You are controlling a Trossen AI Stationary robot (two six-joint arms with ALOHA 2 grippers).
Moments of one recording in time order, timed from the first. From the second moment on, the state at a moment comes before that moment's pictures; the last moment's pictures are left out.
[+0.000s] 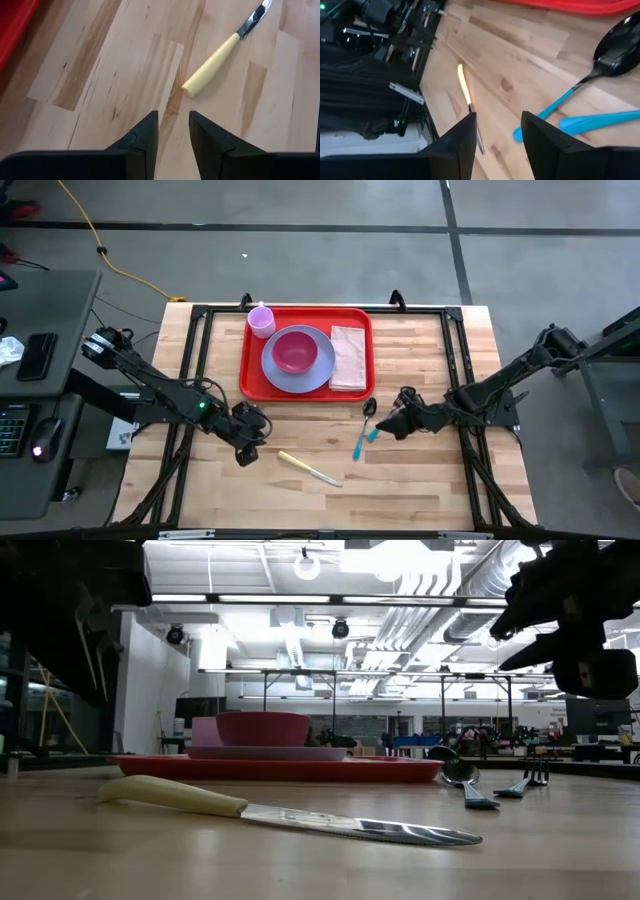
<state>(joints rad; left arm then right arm) -0.53 1.22 0.66 -0.42 -0.22 -0.83 0.47 1.04 0.42 0.08 0.35 1.43</state>
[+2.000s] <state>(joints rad) -0.53 1.21 0.66 -0.43 -0.24 -0.76 0.19 1.51 1.06 -1.02 -0.11 2.07</state>
